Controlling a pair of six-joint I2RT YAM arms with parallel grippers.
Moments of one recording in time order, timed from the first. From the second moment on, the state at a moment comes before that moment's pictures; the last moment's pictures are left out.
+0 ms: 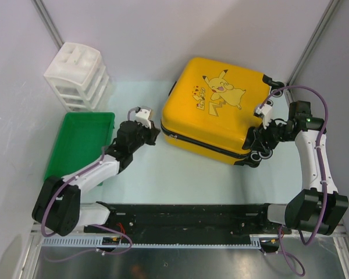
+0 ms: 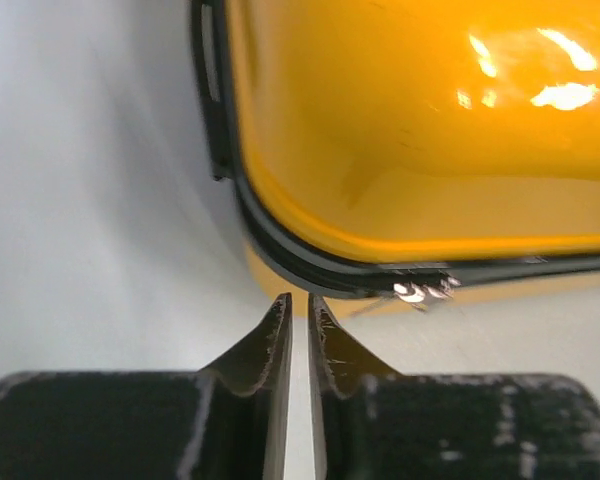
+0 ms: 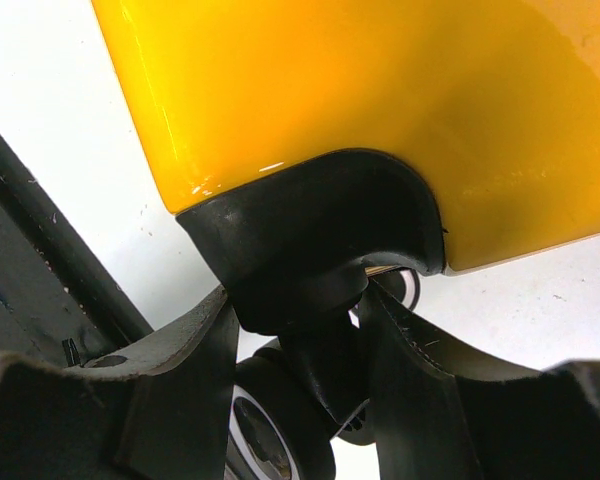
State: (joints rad) left arm -0.44 1.28 0.66 0.33 0.08 -0.13; right arm -0.19 1.28 1.23 -1.12 -0.72 -0.89
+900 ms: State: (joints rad) left arm -0.63 1.39 0.63 0.33 -0.05 -0.19; right arm -0.21 1.29 1.23 -1.13 -0.75 -0.90
